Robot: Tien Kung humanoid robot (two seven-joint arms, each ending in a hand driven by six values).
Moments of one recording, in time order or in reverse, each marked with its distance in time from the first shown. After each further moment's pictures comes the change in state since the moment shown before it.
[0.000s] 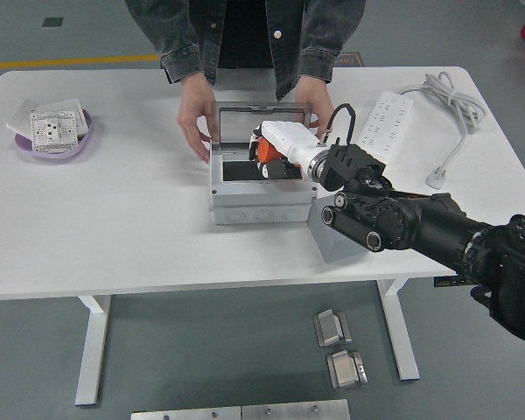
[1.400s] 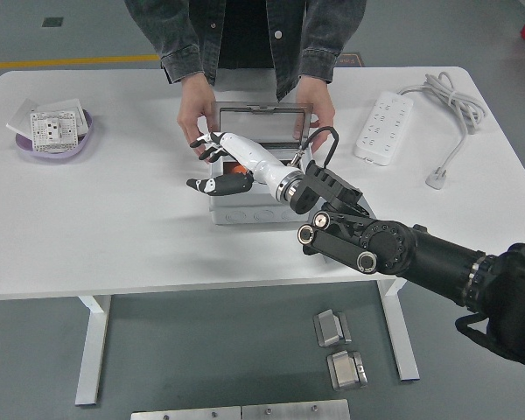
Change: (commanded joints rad) left arm 0.061 -0.018 0.142 0.030 -0.152 -0.011 0.036; right arm -0.117 -0.030 0.279 0.341 0.025 0.012 0.008
